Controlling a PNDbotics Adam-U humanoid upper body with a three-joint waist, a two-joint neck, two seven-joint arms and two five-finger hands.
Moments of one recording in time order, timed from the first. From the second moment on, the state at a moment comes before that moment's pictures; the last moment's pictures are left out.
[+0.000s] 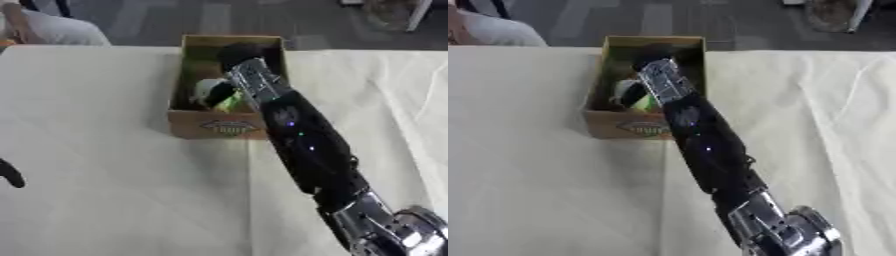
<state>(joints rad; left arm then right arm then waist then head) -0.14 0.09 0.10 -1.98 0.04 -0.26 0.04 -1.27 -0.02 0.05 -0.82 1.78 0.15 0.54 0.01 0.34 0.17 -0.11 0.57</state>
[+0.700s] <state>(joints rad) -0.14 0.09 0.10 -1.98 0.04 -0.26 0.04 -1.29 -0.05 0.07 -0.91 1.72 0.15 0.54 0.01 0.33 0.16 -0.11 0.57</state>
